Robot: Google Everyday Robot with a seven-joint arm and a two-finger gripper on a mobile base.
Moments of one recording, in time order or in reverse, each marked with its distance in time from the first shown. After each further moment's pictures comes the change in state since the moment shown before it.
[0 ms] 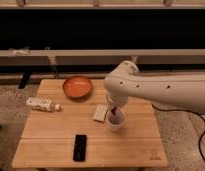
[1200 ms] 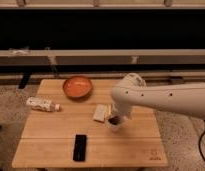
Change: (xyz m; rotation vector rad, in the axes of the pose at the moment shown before) arm 0.033 -0.012 0.032 -0.020 0.051 0.077
